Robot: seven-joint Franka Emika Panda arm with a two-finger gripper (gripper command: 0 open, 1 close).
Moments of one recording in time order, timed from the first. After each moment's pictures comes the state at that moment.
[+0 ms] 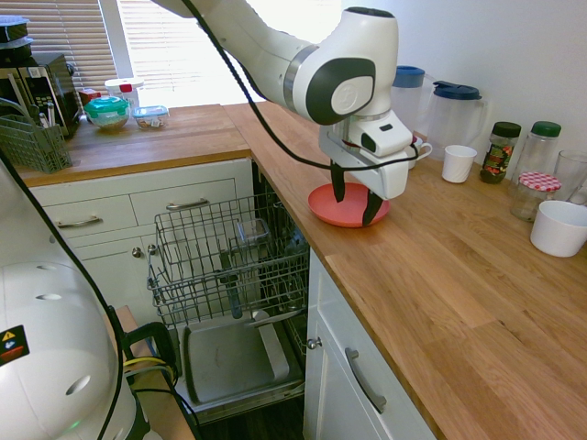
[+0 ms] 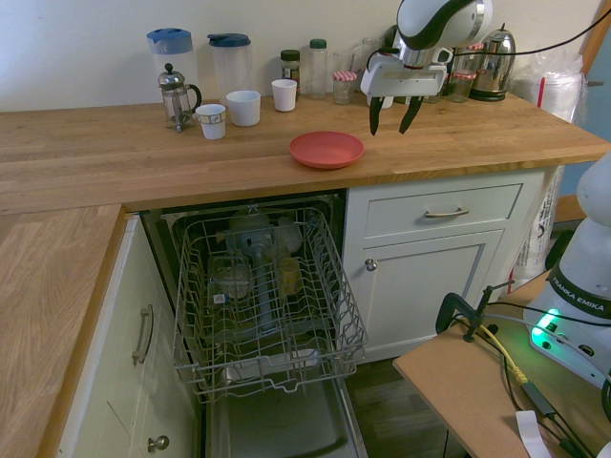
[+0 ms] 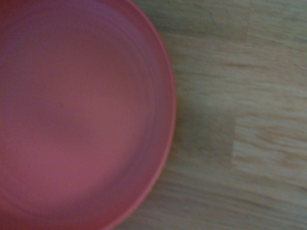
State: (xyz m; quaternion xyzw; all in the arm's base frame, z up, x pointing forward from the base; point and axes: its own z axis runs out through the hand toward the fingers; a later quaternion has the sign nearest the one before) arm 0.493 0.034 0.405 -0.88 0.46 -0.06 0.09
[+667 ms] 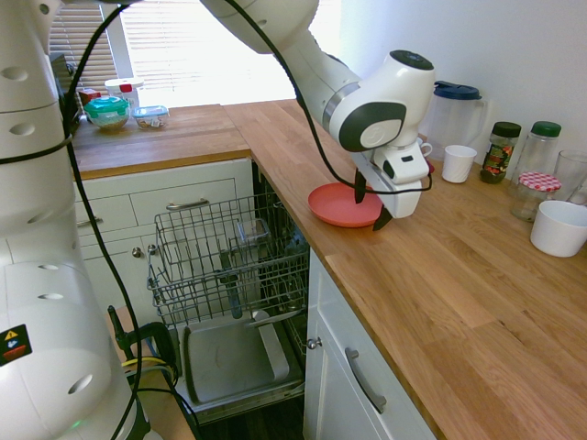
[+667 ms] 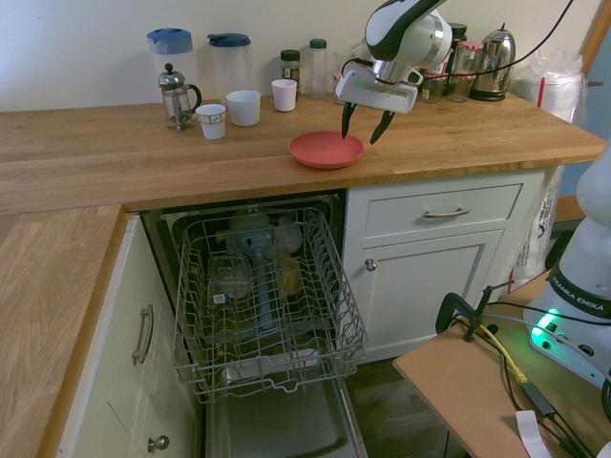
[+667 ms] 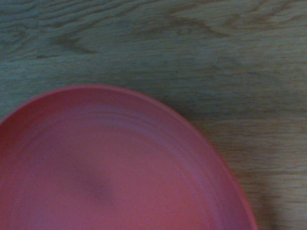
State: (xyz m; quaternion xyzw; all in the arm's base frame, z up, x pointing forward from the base) arm 0.568 0.031 0.346 -0.83 0.53 -0.01 0.16
